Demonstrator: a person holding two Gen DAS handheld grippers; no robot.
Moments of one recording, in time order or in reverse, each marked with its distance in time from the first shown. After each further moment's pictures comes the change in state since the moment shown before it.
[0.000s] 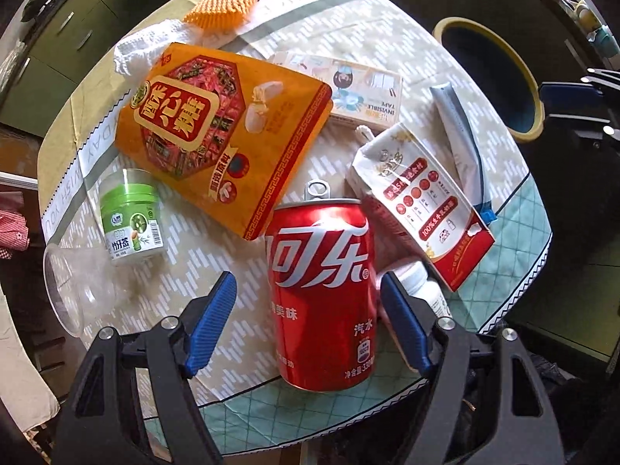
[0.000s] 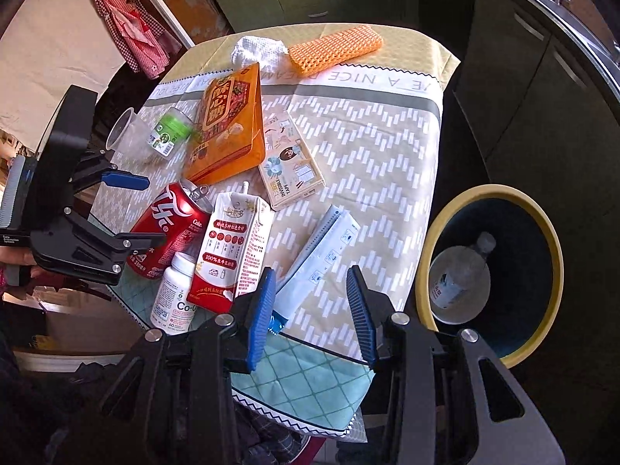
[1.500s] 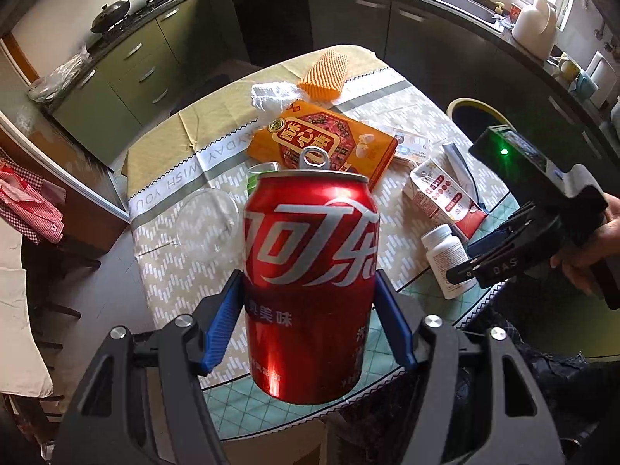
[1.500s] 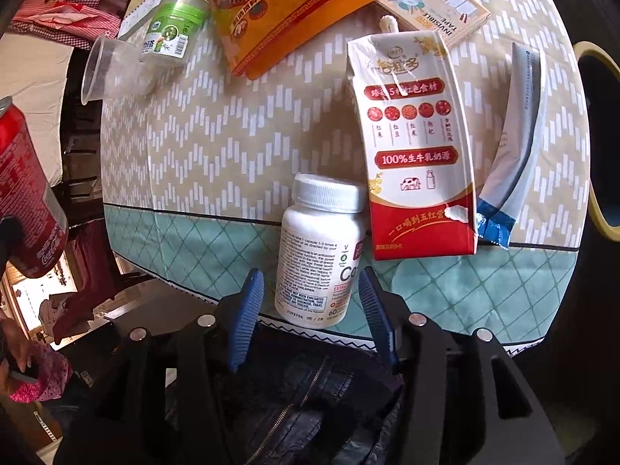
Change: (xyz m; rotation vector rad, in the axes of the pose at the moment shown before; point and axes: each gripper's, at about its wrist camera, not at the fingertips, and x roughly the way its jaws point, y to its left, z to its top) left arm -0.115 0.078 -0.121 -0.084 -0.340 0.070; right arm 0.120 0.133 0.002 0.314 0.434 0.101
